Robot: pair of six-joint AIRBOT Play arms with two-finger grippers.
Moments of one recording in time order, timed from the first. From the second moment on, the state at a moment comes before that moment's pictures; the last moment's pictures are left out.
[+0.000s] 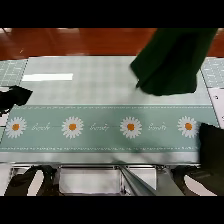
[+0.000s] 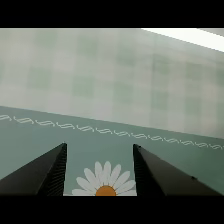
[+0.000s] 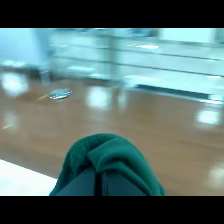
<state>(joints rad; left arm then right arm) 0.27 -0.59 0.82 1.16 -1.08 -1.44 0.16 -1.13 2.07 -1.27 1.06 1.44</state>
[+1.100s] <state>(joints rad) 0.24 -0.60 0.74 1.01 -0.98 -1.43 0.69 -1.49 1.46 -1.05 1.02 1.49</state>
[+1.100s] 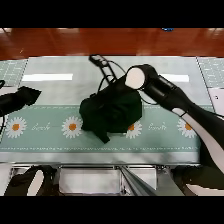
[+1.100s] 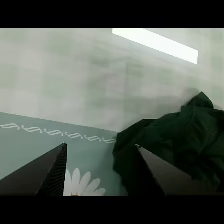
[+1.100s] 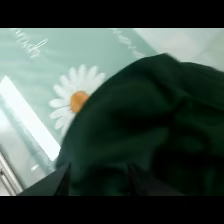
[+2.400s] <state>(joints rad) -0.05 -1.61 1.10 0.62 -1.24 -1.13 -0.23 -0.82 0.50 -1.01 1.12 1.42</state>
